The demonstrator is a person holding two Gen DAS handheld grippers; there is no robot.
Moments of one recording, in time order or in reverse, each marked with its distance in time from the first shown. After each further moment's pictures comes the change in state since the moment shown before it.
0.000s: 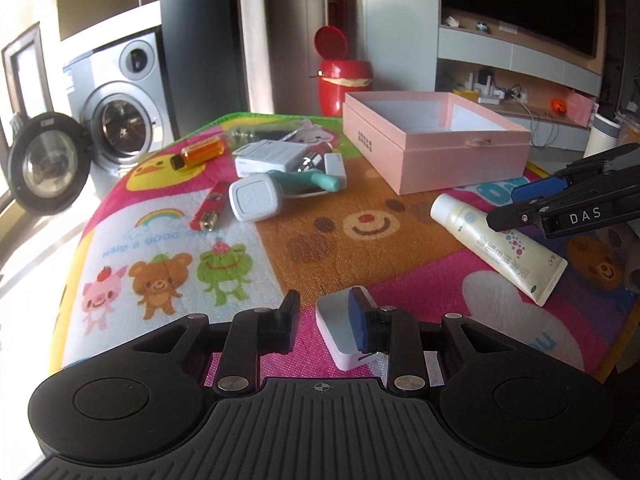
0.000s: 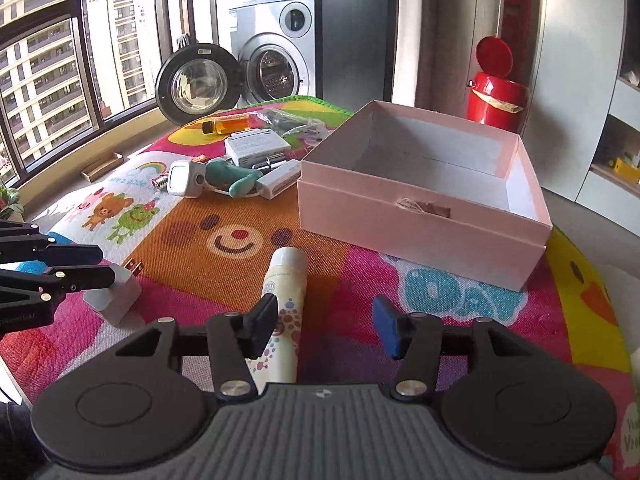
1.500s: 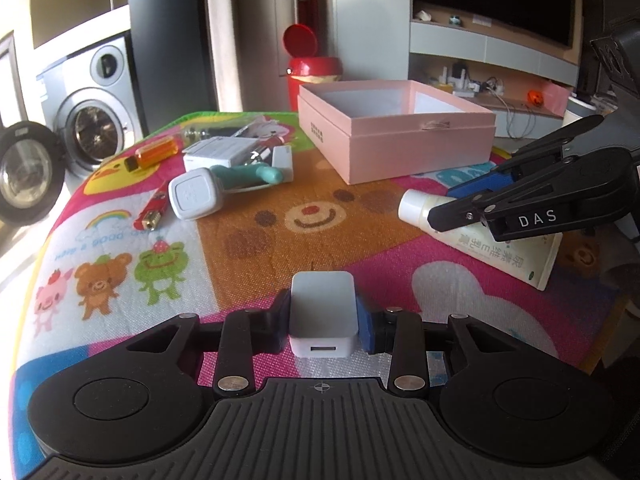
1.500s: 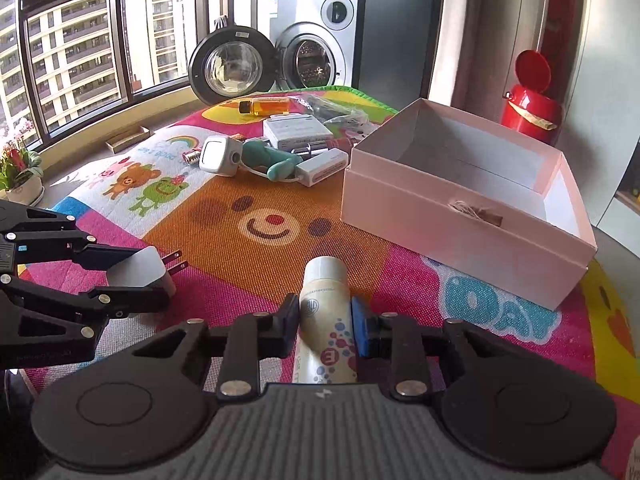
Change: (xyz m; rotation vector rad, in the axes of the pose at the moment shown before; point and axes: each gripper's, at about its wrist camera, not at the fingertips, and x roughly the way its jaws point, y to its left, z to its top) left arm 0.013 -0.040 -0.004 0.051 -0.029 -0.083; right arm -0.010 0.009 0.002 -0.109 -0.018 0.052
